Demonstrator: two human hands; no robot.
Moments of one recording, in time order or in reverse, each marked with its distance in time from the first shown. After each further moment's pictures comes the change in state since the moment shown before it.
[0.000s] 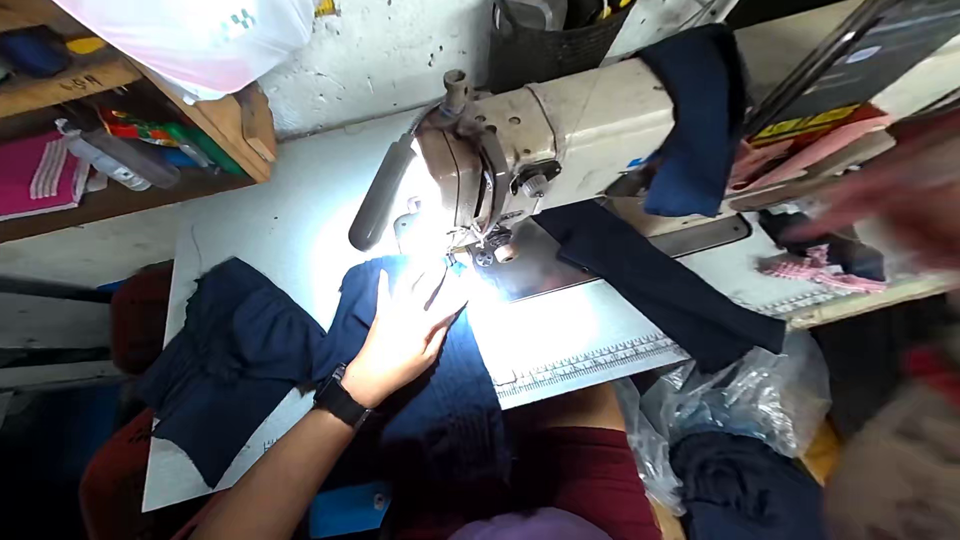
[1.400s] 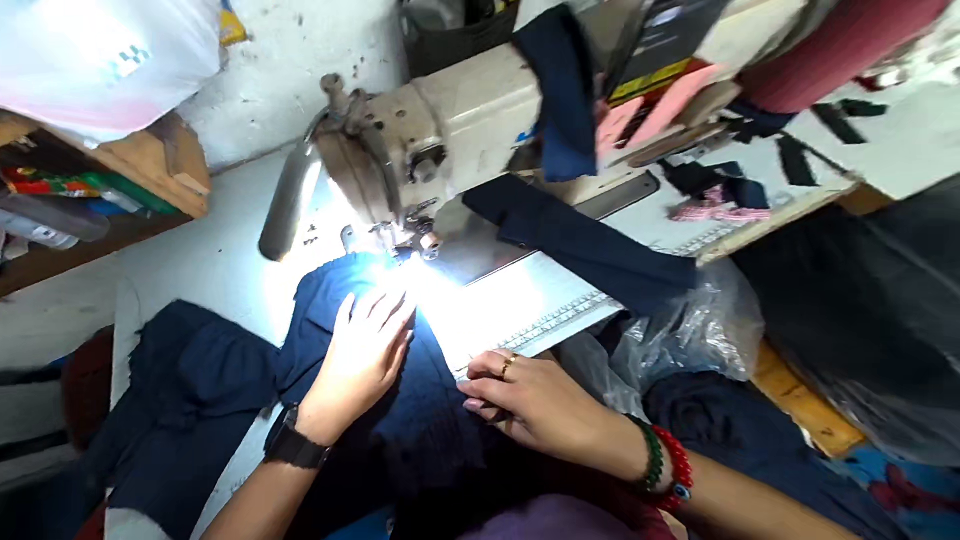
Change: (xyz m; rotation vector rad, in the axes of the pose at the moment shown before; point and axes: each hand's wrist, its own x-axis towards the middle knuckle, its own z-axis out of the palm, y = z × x) left_hand -0.011 0.009 -0.005 0.064 0.021 0.128; right_hand -0.093 0.016 0.208 -0.441 -0.278 -0.364
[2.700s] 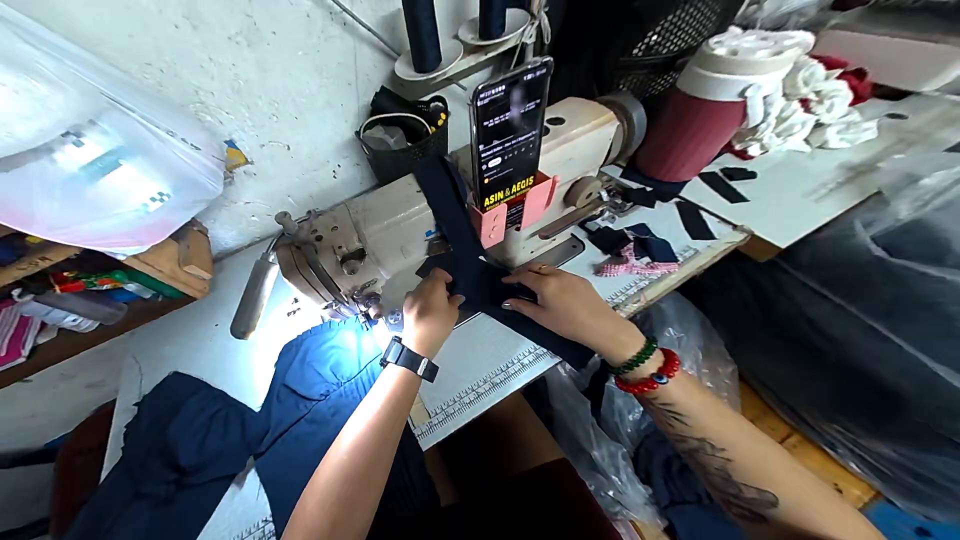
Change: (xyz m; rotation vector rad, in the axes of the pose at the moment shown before) left_hand 0.196 0.079 0.035 -0.262 -0.156 -0.494; right_hand 0.023 0.151 -0.118 -0.202 0.078 0.443
